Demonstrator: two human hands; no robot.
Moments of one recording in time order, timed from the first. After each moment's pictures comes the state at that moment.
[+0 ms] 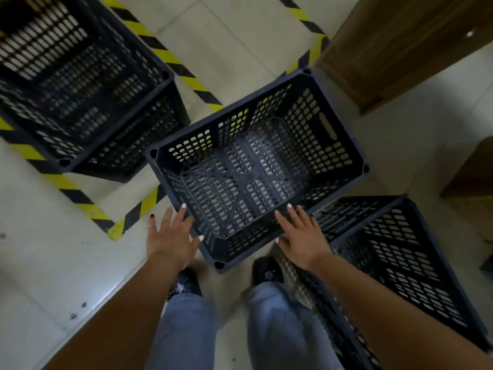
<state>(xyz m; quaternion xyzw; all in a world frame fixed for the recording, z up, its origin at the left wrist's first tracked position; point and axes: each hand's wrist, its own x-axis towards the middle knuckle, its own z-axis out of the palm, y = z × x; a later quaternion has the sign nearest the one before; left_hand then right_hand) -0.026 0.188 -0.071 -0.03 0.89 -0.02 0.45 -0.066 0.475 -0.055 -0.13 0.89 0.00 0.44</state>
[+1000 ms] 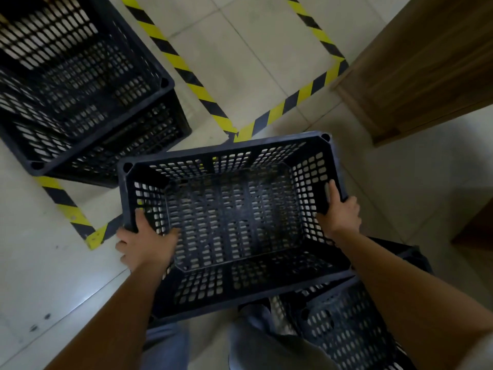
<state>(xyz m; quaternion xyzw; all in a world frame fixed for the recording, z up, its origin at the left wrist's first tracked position) -0.067 0.209 -0.122 -0.51 0.80 0.21 0.23 -0.214 0.543 -0.109 0.14 0.93 -0.05 0.33</state>
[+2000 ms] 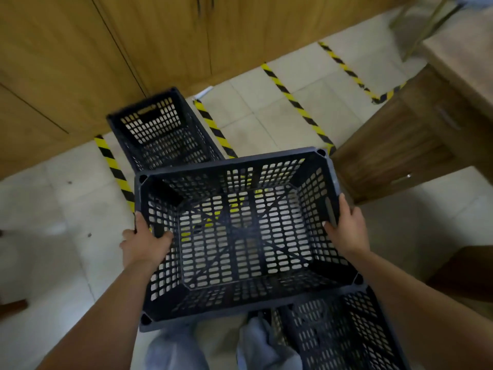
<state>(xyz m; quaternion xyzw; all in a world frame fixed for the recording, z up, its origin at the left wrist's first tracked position) -0.029 0.124 0.199 -0.51 0.81 0.26 0.16 -0.200 0.494 0.222 0.02 0.97 -0.15 0.19</state>
